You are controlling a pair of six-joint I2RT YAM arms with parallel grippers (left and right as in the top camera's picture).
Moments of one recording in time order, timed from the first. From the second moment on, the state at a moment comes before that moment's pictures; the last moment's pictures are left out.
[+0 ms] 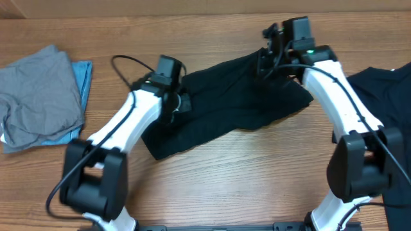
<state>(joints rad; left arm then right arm) -0.33 1.82 1.25 -0.65 0.14 -0.51 0.19 1.90 1.56 -0.68 -0.43 0.24</state>
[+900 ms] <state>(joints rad) -0.33 2.01 1.27 -0.48 0.14 -0.57 0.28 2.23 1.55 -0.35 -0.28 0.26</state>
